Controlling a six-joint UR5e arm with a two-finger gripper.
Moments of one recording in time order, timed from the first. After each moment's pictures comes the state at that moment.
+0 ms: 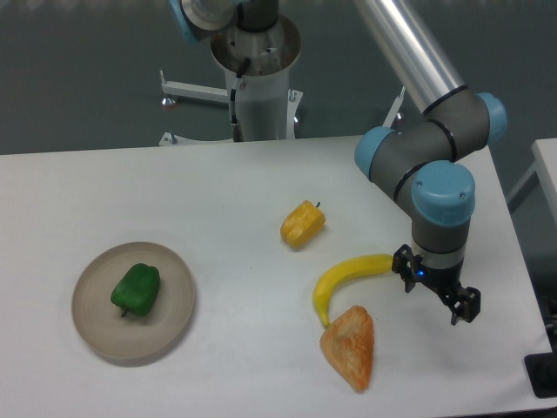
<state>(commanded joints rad) 2.36 -2.28 -1.13 -1.04 1.63 1.33</state>
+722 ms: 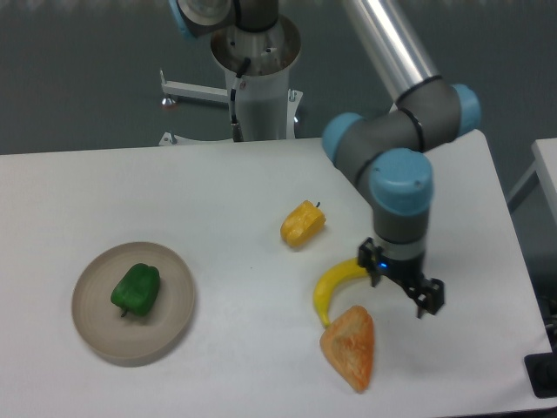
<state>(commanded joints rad) 2.23 -2.10 -1.31 -1.05 1.56 1.00</state>
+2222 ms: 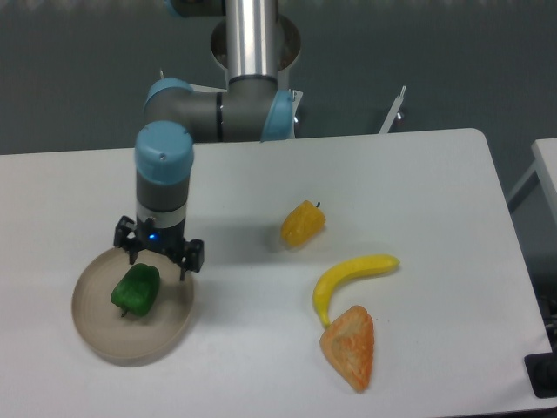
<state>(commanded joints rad) 1.83 -2.08 -1.54 -0.90 1.38 0.27</state>
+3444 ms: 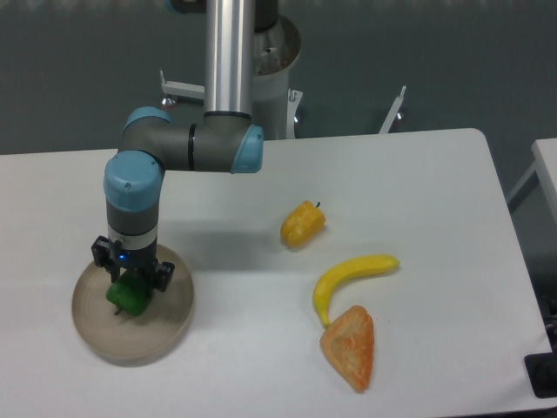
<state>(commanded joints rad) 1.80 -2.13 -1.50 -0.88 1.38 0.29</state>
